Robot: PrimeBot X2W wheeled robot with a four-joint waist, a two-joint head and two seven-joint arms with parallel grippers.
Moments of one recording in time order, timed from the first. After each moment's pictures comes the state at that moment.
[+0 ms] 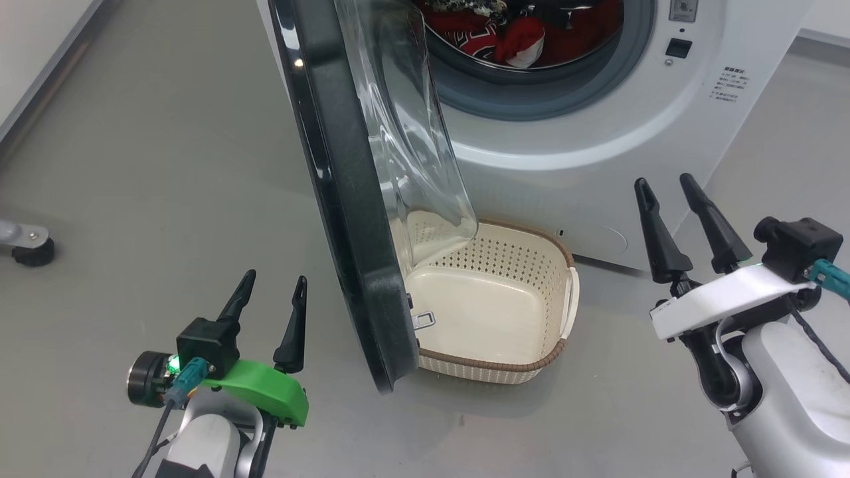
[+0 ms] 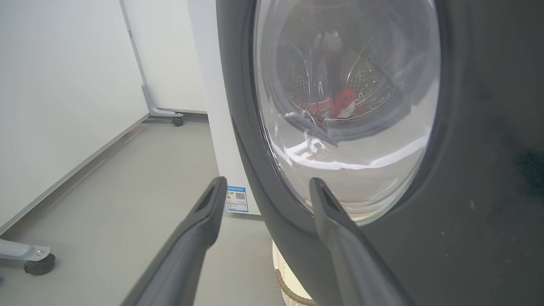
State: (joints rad) left arm -0.24 0.03 -0.26 0.41 -0.29 -0.01 -0.25; right arm -0.31 -0.32 0.42 0.20 0.79 0.12 -0.20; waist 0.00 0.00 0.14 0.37
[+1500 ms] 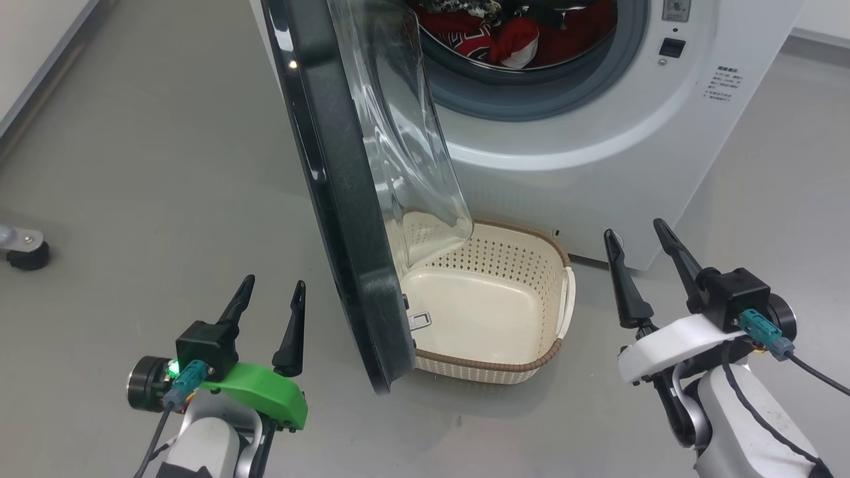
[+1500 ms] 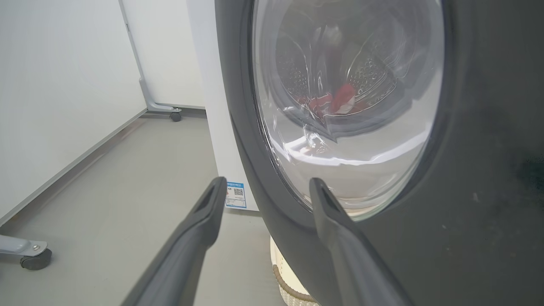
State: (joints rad) left arm -0.24 0.03 -0.26 0.43 -0.30 -0.01 -0.25; right arm -0.23 -0.16 0.30 0.30 0.35 0.00 -0.26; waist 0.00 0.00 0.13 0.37
